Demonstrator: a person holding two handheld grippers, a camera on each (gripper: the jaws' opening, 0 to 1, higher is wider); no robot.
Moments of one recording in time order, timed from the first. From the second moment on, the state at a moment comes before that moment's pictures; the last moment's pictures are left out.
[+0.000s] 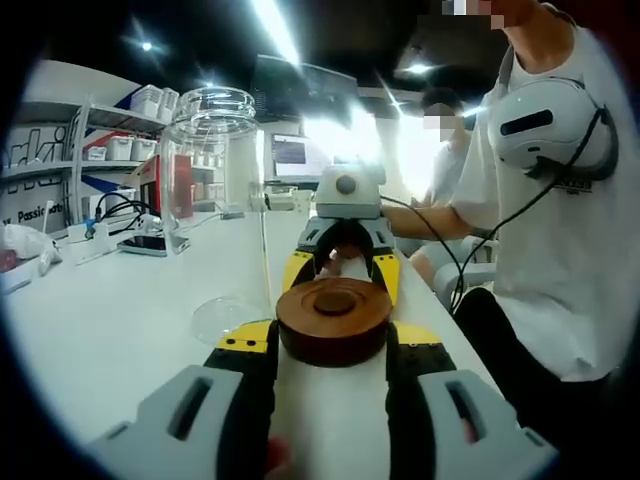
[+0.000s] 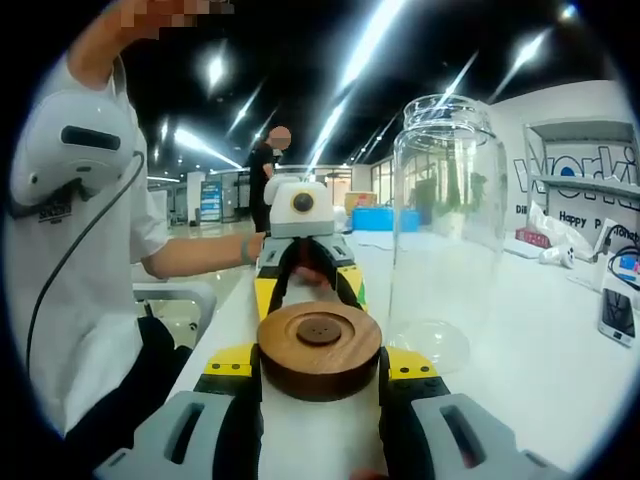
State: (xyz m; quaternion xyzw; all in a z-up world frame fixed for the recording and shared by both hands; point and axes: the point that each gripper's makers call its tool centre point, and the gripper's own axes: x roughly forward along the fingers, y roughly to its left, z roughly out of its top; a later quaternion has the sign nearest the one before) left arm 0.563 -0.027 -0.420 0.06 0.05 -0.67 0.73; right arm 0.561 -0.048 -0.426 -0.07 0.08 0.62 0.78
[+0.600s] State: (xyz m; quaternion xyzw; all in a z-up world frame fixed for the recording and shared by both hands) left arm 0.563 -0.026 -0.427 0.07 0.07 -0.67 0.73; right arm 0.559 -0.047 -0.427 -0.07 0.08 0.62 0.77
